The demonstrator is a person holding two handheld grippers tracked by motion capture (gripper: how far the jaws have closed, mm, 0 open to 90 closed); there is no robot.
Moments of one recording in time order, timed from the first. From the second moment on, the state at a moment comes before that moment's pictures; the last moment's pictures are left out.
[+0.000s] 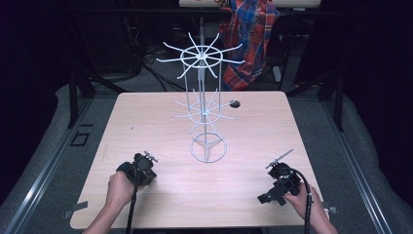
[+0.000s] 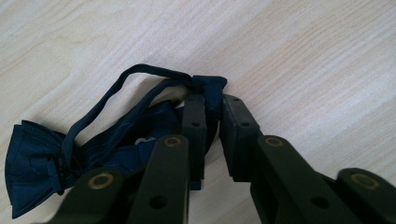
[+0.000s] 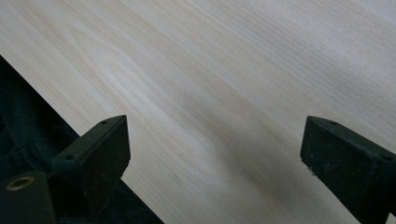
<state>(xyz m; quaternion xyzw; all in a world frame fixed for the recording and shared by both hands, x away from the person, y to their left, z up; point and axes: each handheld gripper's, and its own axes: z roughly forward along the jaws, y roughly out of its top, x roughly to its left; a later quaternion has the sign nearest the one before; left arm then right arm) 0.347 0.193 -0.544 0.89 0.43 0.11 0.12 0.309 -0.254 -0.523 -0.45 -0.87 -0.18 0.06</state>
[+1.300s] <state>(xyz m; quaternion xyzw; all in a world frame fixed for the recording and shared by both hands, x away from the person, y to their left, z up) 0.328 0.231 -0.482 0.84 0.43 0.13 0.29 0.309 -0.256 -0.525 -0.45 -0.87 -0.17 0.06</state>
